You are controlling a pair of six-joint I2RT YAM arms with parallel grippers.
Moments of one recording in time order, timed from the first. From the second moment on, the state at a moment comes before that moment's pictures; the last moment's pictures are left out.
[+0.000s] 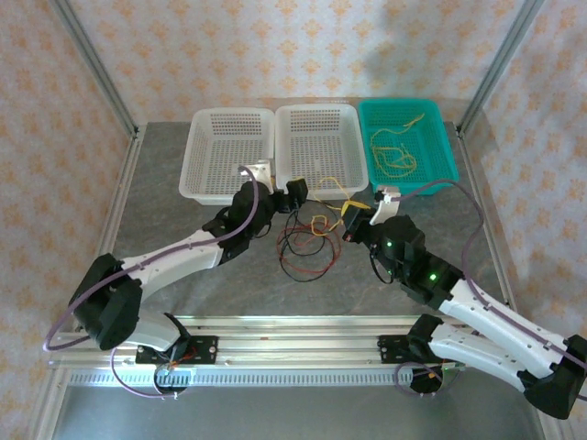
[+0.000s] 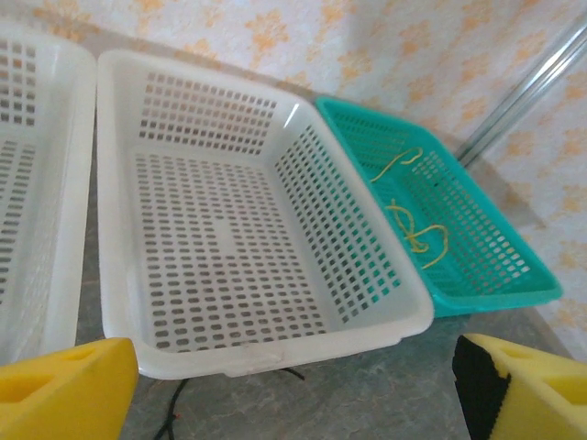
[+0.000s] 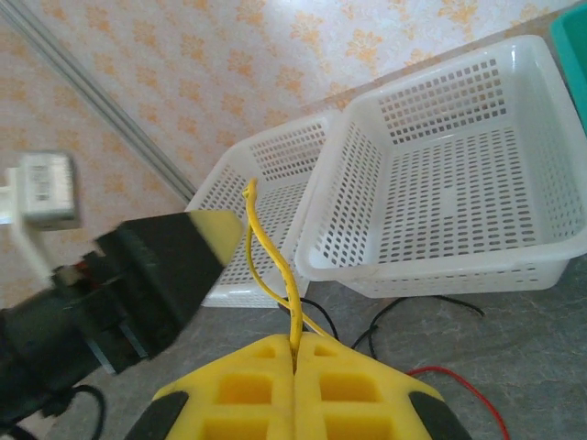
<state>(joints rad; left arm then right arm) -0.67 1.43 0.89 0.25 -0.28 -0.56 0.82 0.79 0.70 -0.12 0.32 0.61</state>
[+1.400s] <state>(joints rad) -0.73 1.17 0.54 0.37 -0.10 -0.59 0.82 0.77 0.72 -0.20 0.52 0.89</state>
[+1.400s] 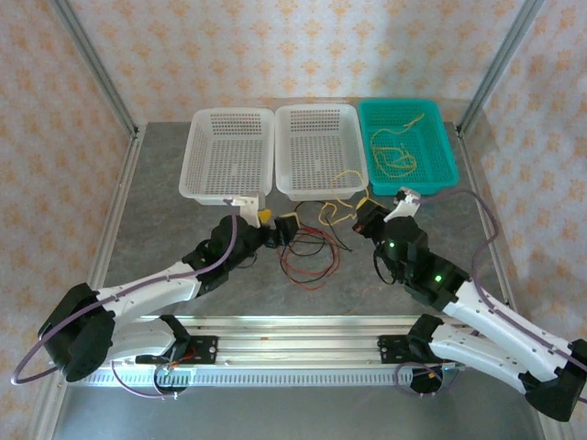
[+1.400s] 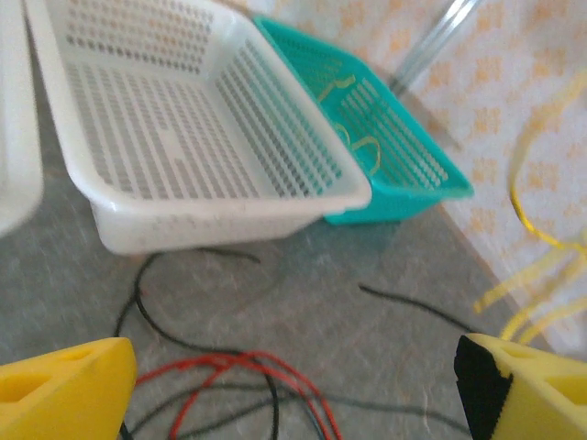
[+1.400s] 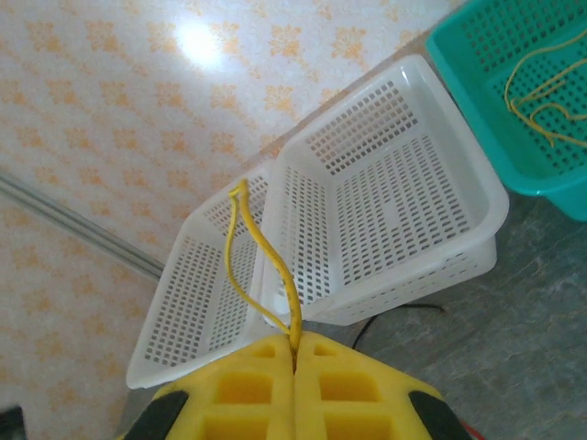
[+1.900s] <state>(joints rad) -0.86 1.20 0.46 0.61 -0.04 -0.60 0.82 0.89 0.72 -0.14 0.52 1.22</state>
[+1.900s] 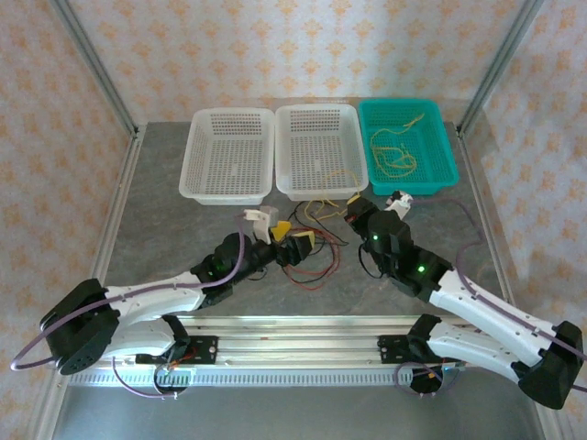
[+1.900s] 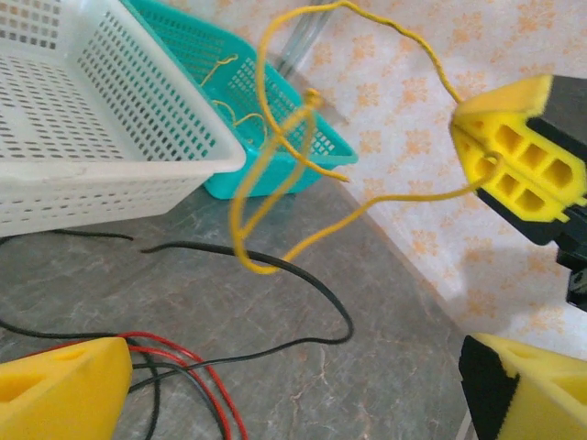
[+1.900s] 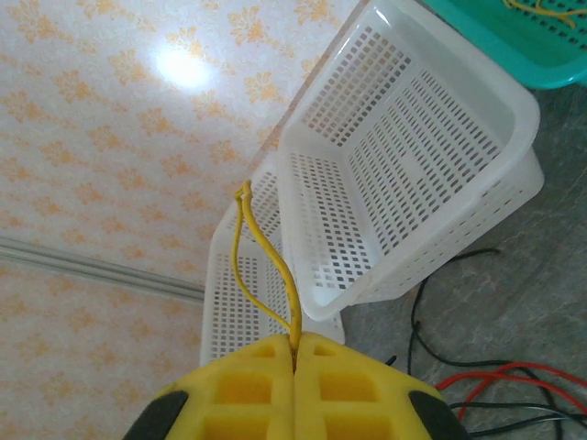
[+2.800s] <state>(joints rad) -0.92 1.60 0.69 0.80 -0.18 -0.71 0.82 0.87 0.77 -0.12 0.51 1.26</state>
